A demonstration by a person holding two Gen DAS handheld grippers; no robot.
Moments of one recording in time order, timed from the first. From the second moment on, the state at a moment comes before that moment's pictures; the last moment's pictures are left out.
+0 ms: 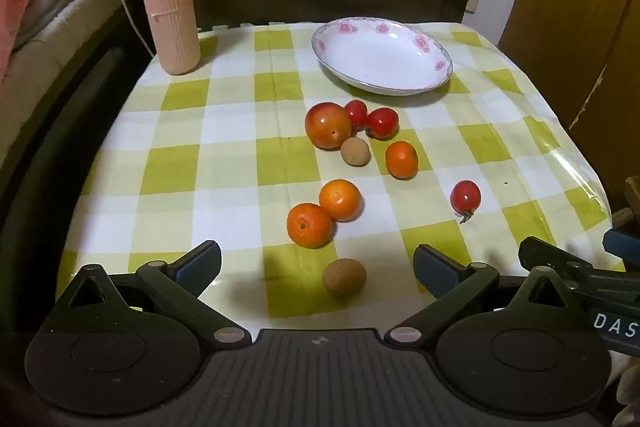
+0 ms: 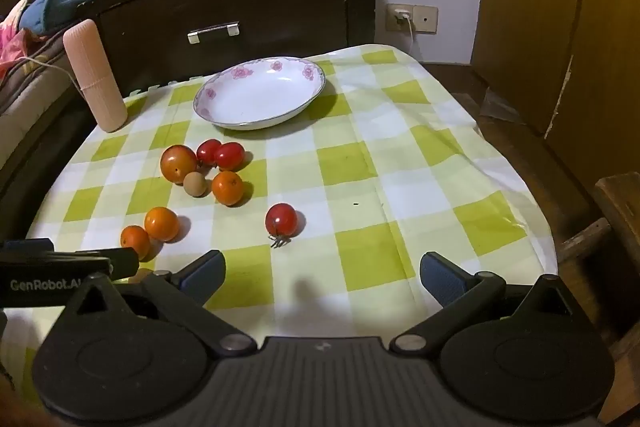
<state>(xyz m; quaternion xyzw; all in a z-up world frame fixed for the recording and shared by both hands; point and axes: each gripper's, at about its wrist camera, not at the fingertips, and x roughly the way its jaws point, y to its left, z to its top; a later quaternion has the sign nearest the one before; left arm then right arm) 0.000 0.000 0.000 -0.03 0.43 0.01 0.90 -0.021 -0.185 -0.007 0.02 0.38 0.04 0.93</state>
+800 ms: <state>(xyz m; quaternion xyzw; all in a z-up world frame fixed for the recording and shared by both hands) -0.001 0.000 -0.012 -0.03 0.46 0.01 0.89 -0.020 -0.180 -0.014 0.01 0.39 0.04 0.92</state>
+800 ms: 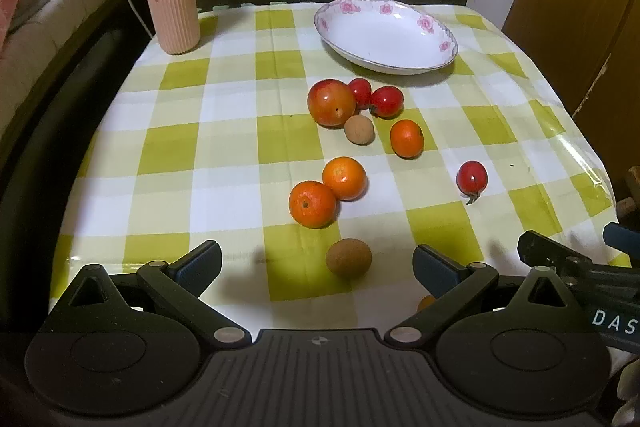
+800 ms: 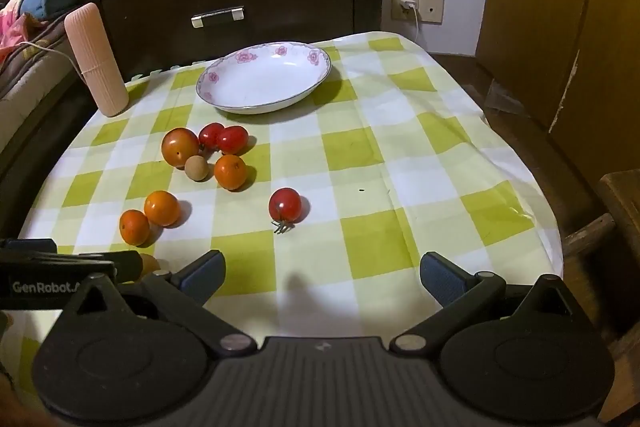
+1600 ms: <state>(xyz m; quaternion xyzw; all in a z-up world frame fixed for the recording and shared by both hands) 0.000 0.000 -0.014 -0.02 0.47 0.01 0.88 -0.018 -0.180 -0.019 0.00 0.41 0.04 0.91</state>
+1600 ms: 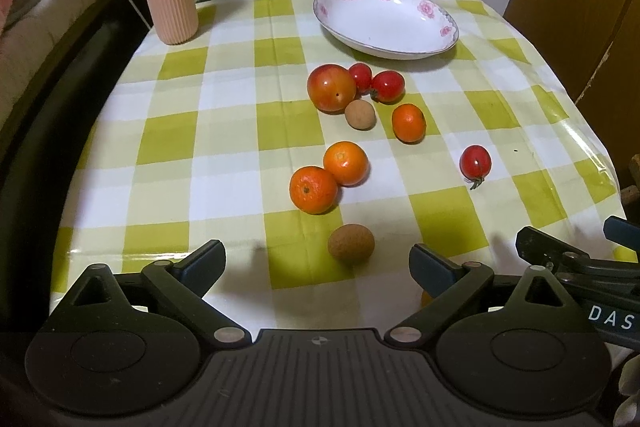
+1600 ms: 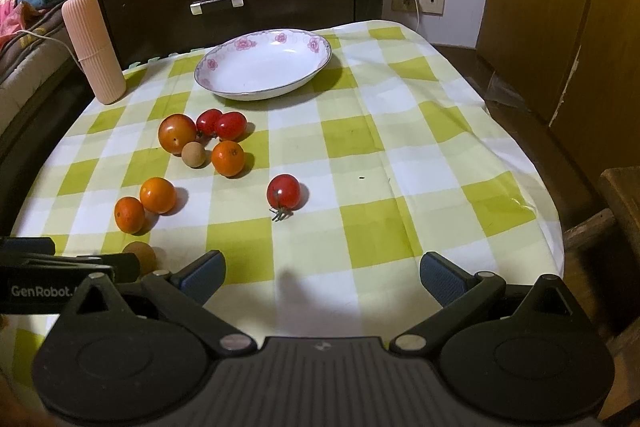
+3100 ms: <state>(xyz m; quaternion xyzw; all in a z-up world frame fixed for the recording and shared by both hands) -0.002 0.000 -0.015 -0.02 0.48 0.01 0.88 -0.021 -0.176 -0.023 0.00 0.41 0.04 0.91</state>
